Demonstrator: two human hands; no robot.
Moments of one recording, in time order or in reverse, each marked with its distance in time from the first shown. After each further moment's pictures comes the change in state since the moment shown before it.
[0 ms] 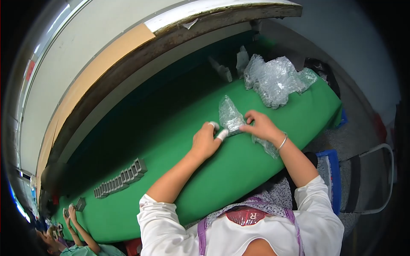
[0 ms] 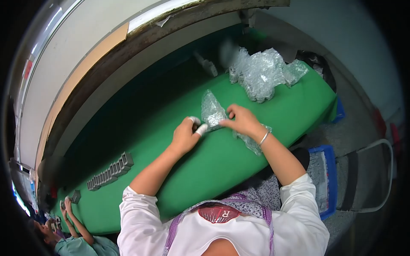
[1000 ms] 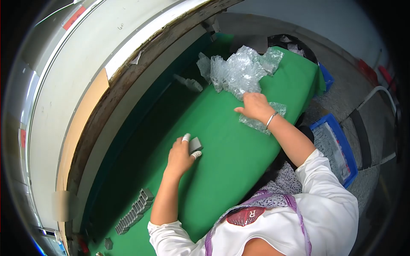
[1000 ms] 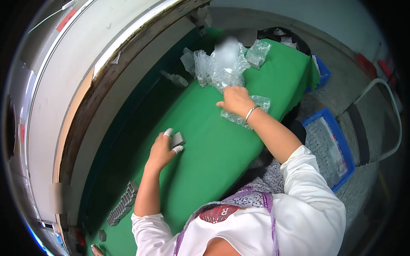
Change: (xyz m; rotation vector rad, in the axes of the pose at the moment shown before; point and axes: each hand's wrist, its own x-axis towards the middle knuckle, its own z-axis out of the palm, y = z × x) left_hand 0.012 0.013 -0.046 0.342 -0.166 0.121; right_hand 0.022 0.023 -0.074 -0.488 0.150 0.143
